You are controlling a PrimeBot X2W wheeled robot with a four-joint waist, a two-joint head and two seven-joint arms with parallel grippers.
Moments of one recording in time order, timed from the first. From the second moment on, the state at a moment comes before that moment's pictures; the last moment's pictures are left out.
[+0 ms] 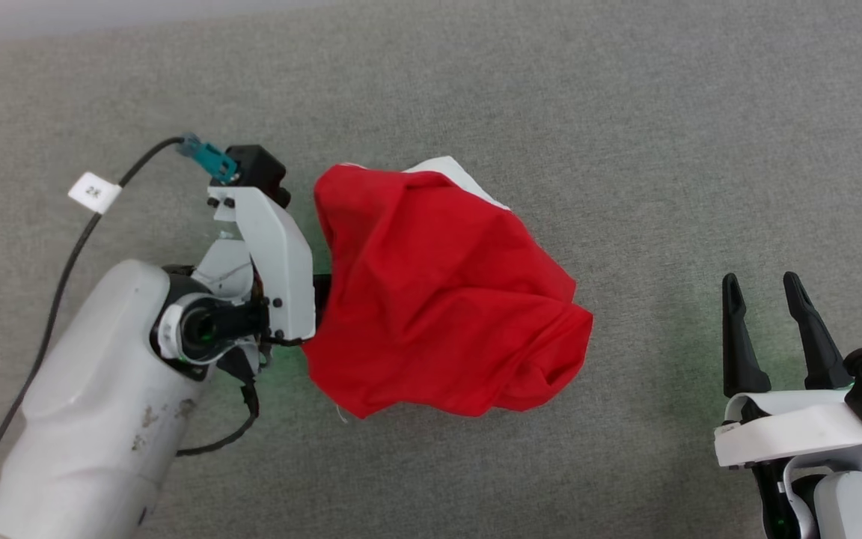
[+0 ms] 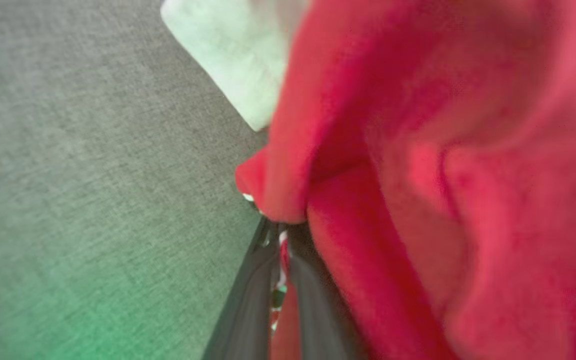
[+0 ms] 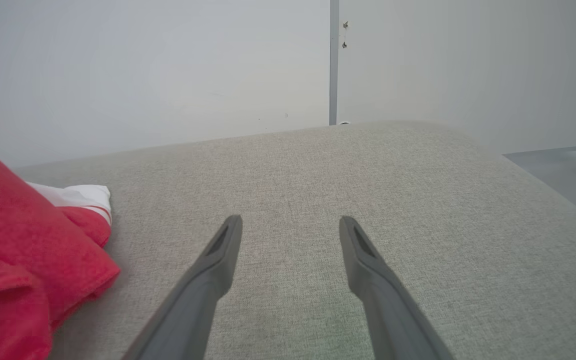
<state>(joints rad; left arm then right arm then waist) -0.78 0.40 -0.50 0.39 -1.07 -0.06 0.84 -0.20 -0.05 -0.04 0.16 0.21 0.13 -0.26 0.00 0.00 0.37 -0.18</state>
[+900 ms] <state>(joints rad) -0.56 0.58 -0.37 0.11 -1.11 0.03 0.78 -0.09 -0.05 -0.06 0.13 0.17 0.13 -0.22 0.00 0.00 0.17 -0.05</state>
